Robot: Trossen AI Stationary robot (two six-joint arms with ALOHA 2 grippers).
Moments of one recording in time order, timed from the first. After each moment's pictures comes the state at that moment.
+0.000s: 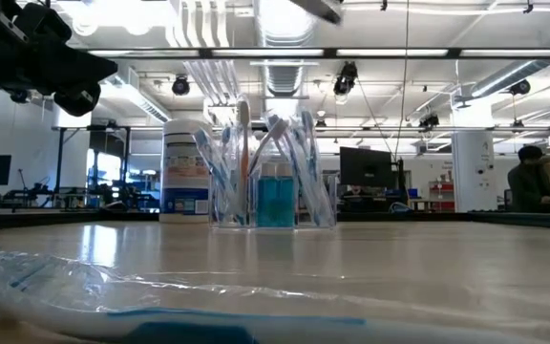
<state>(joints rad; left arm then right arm) 0.28 0.01 0.13 -0.11 0.26 -0.19 0.43 1.87 1.69 -0.70 0.32 0.37</state>
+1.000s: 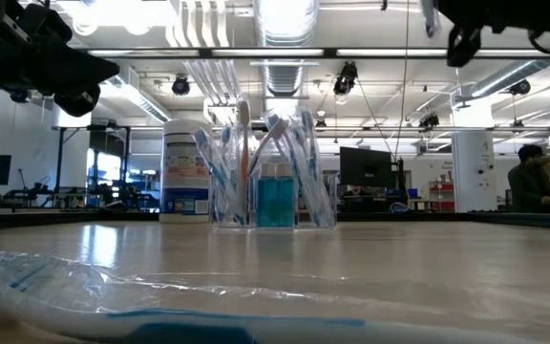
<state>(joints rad) 0.28 0.01 0.13 -0.11 0.24 -0.19 0.27 0.70 0.25 0.67 0.34 0.18</state>
